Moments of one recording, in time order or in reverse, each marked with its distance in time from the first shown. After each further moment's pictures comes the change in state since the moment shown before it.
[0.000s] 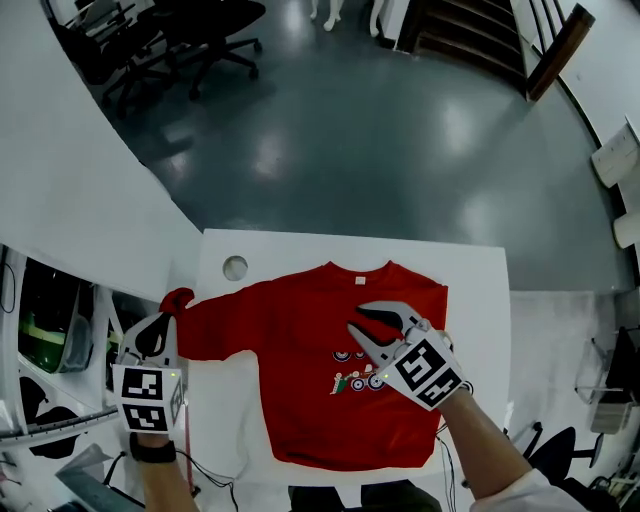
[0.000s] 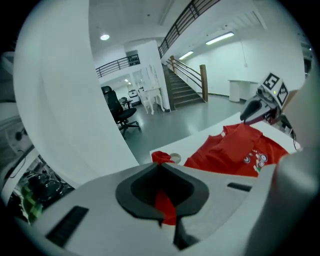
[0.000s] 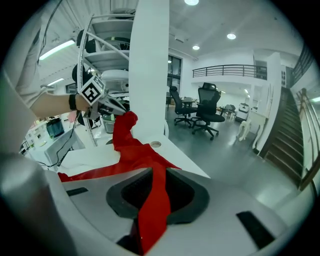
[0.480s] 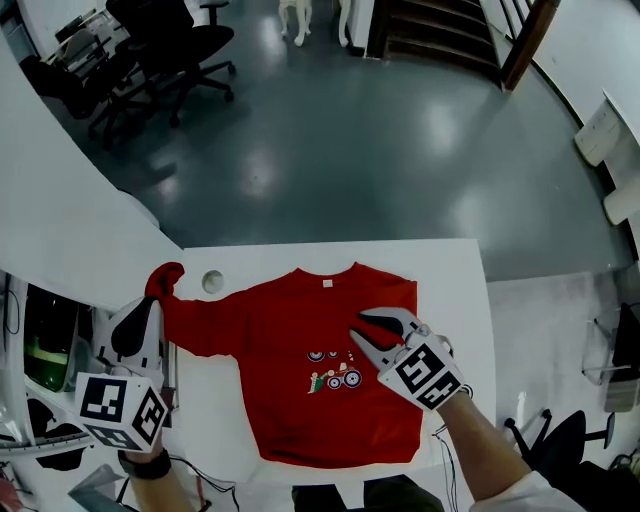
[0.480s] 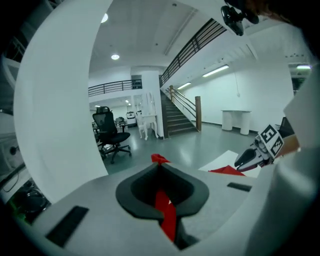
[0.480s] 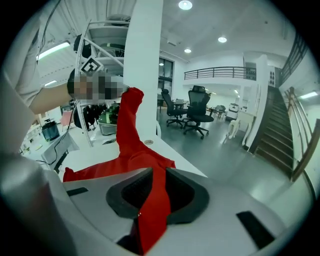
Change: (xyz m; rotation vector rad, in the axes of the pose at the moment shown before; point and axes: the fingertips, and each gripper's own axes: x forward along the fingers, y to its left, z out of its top) left arm -0.067 -0.047 0.139 -0.079 -0.303 -0.085; right arm -0.067 -0.014 -0.030 0.050 -0.021 -0.077
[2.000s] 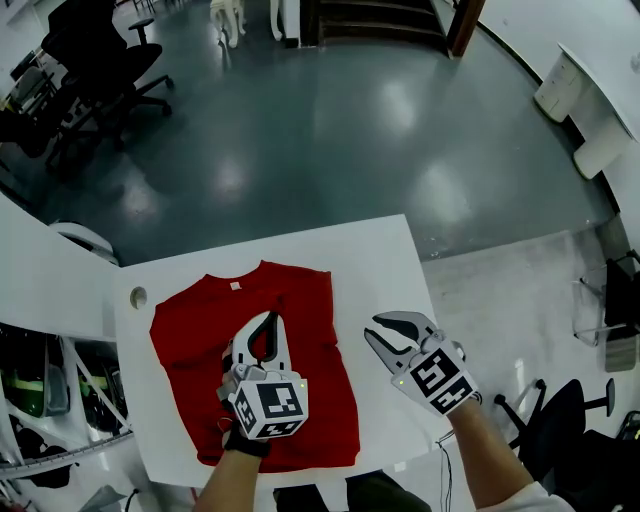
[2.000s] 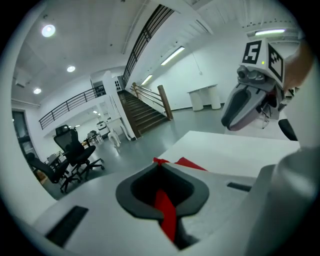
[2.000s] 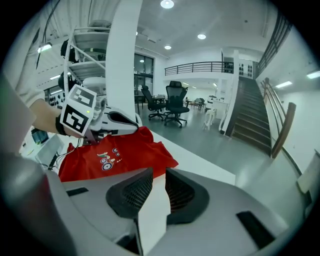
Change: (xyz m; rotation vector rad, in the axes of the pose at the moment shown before) left arm 0.130 -0.350 -0.065 0.362 0.014 -0.157; right arm -0.145 -0.080 -0.142 0.138 0.043 -0.163
